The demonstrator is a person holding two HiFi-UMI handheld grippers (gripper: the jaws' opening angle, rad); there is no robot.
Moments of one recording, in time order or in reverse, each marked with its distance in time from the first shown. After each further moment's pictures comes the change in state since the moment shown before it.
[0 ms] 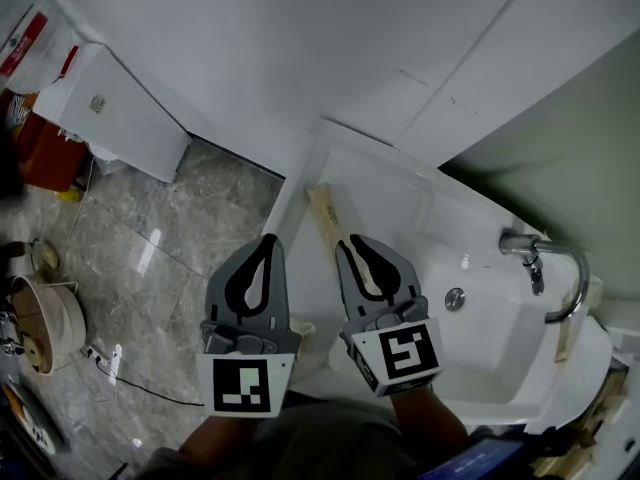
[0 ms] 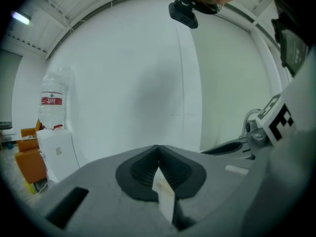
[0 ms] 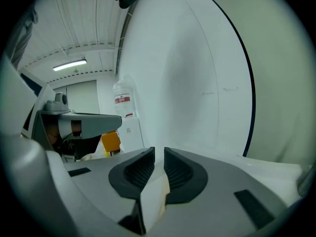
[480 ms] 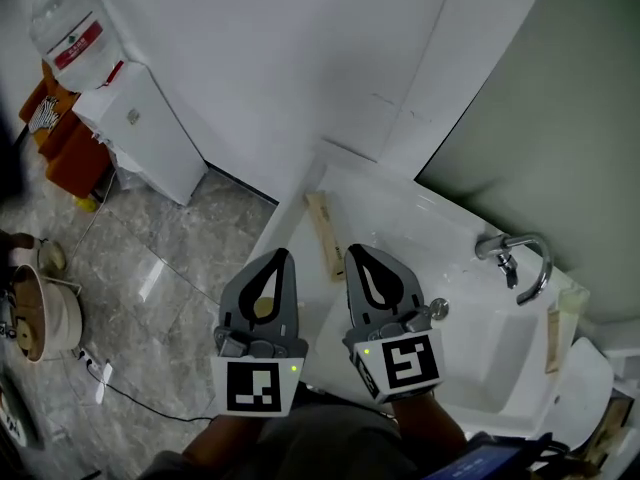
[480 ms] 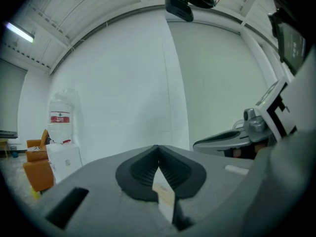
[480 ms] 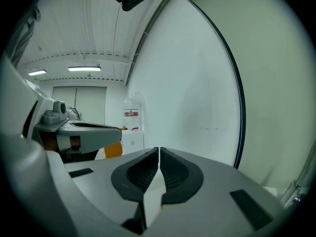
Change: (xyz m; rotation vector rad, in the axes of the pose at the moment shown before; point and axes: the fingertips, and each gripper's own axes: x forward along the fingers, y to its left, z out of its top) left arm -0.087 -0.058 0.040 0.067 -0.115 0.052; right arm -0.102 0.027 0.051 -0.116 -0.178 0.014
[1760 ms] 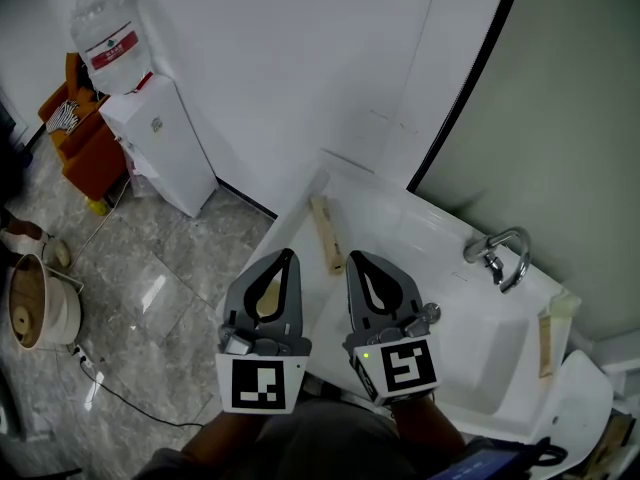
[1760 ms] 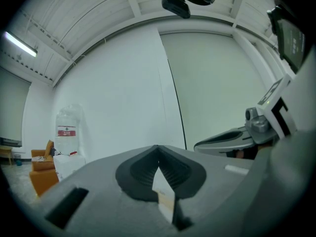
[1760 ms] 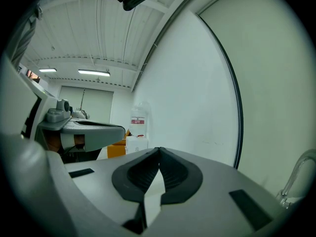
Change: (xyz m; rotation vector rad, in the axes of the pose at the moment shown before) left arm -0.066 -0.028 0.042 0.054 -0.122 0.049; right arm -0.068 0.032 0.032 -0.075 -0.103 0.032
